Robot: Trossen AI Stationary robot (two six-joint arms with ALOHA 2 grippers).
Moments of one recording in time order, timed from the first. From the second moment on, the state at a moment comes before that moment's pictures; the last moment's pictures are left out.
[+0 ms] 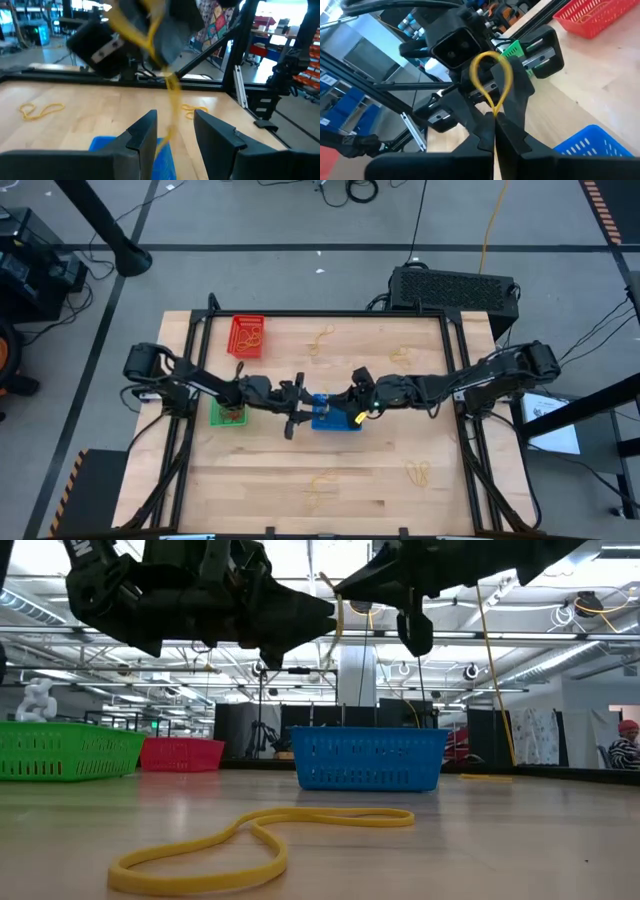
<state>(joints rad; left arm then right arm) -0.06 1.67 0.57 1.08 0.13 -0.10 0.13 1.44 0.79 0.39 0.16 0.80</state>
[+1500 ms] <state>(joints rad) -0.05 1.58 0.58 0.90 0.12 -0.04 0.14 1.47 0.86 0.34 0.16 0.53</state>
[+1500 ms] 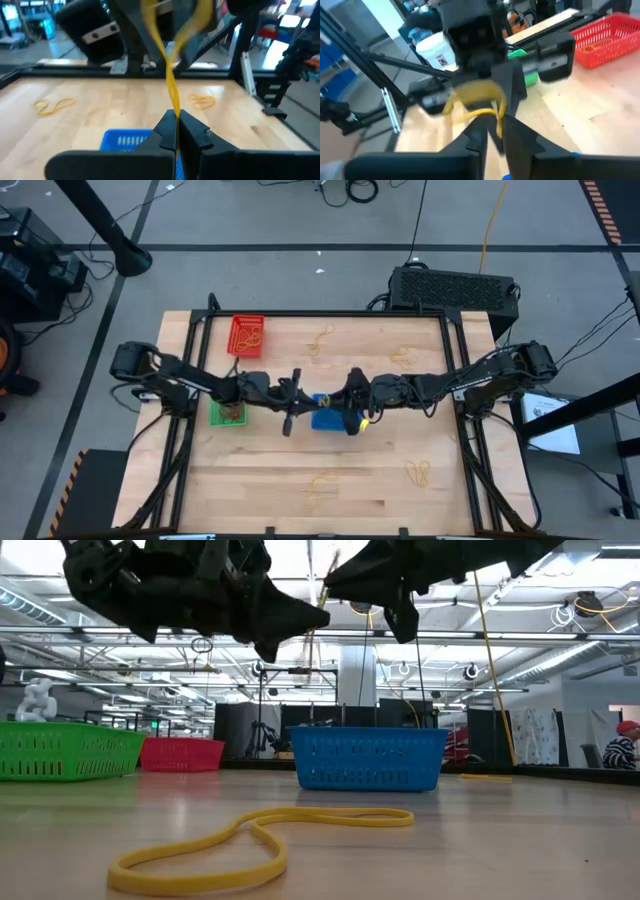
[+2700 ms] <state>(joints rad) 0.63 1.17 0.58 -0.18 -0.34 0.09 0.15 1.47 0.86 0.20 0.16 0.35</state>
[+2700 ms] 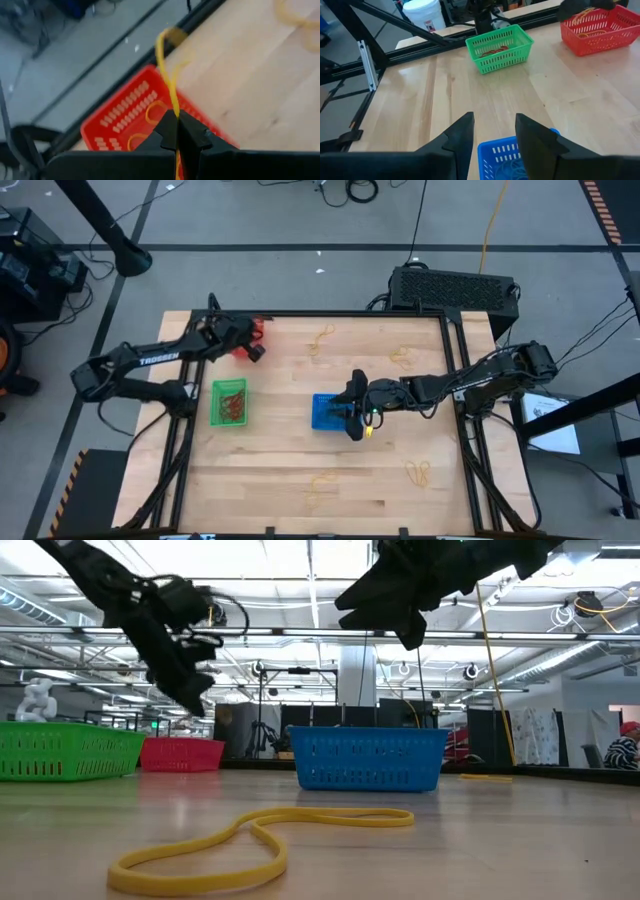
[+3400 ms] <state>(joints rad) 0.72 1.26 0.58 -0.23 -0.31 0.06 0.15 1.47 0.86 0.11 0.16 0.35</state>
